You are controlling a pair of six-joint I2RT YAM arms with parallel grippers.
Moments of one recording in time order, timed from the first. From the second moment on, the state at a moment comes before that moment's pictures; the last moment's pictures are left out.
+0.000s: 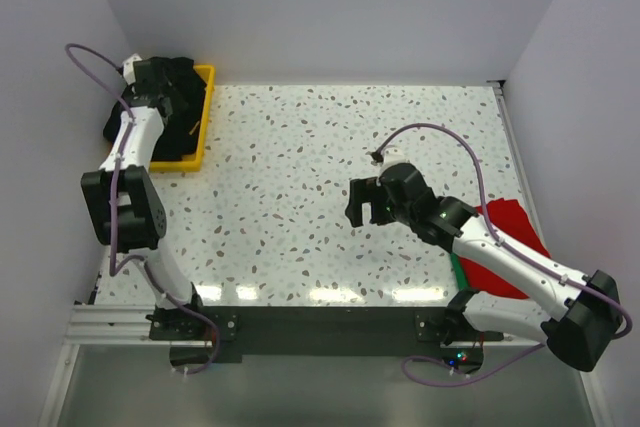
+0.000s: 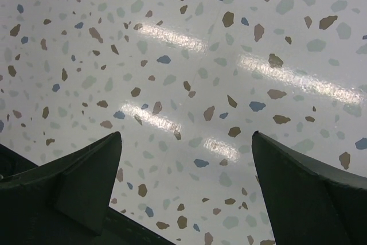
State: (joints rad) left arm 0.14 1.82 1.56 -0.45 -0.28 -0.49; right arm 0.77 1.09 0.86 -0.46 0.15 0.47
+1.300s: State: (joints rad) left arm 0.19 1.64 1.79 -0.40 -0.11 -0.48; right arm 0.77 1.14 0.81 -0.41 0.11 0.47
